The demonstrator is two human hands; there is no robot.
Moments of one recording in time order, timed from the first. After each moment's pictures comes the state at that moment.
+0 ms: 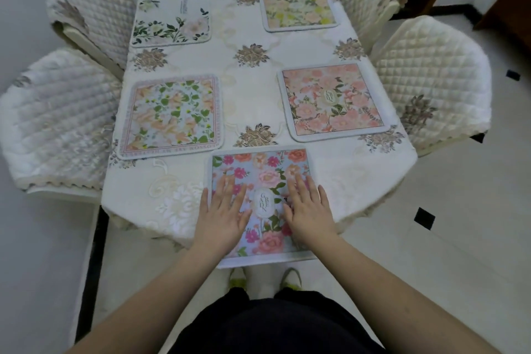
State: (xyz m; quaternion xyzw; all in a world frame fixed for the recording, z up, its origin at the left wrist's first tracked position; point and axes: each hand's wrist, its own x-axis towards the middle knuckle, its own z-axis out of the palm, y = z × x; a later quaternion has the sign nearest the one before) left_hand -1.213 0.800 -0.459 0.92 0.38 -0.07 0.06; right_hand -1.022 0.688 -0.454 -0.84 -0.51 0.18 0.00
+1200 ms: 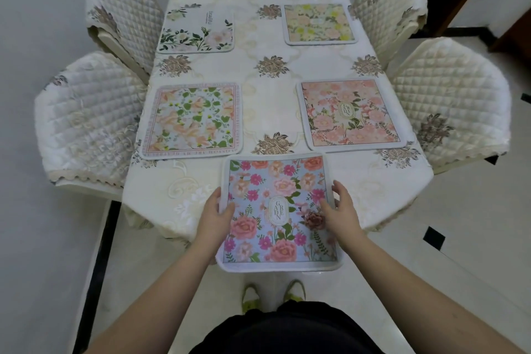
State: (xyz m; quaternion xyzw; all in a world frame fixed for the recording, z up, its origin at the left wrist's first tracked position) left_hand -1.238 0.824 -0.440 0.61 0.57 0.16 0.52; right_hand -0.996 0.688 -0.436 -0.82 -0.21 0.35 0.40
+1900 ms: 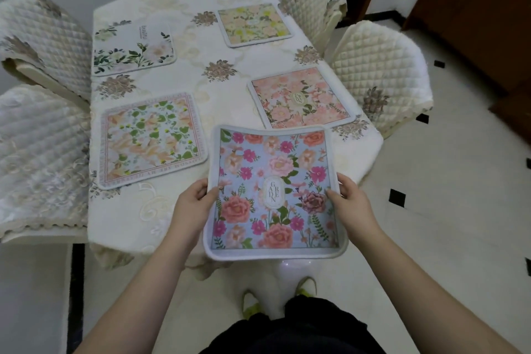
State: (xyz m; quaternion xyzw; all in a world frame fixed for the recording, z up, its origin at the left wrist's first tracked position) left_hand -1.224 0.843 -0.380 0.58 0.45 0.18 0.66; right_hand -1.016 0.625 -0.380 -0.77 -0.08 0.30 0.56
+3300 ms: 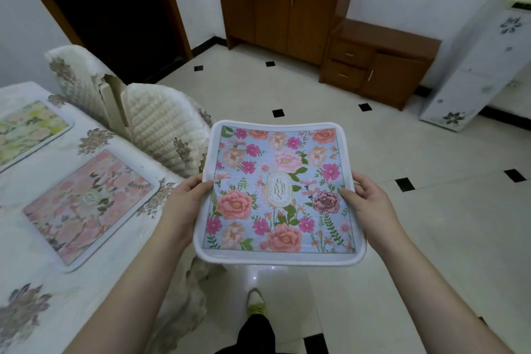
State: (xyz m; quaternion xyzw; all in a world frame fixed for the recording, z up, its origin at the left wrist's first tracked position) left_hand -0.824 0.578 -0.297 0.62 0.27 -0.02 0.74; right_hand -0.800 0.264 -0.304 -0.70 0.12 0.09 0.70
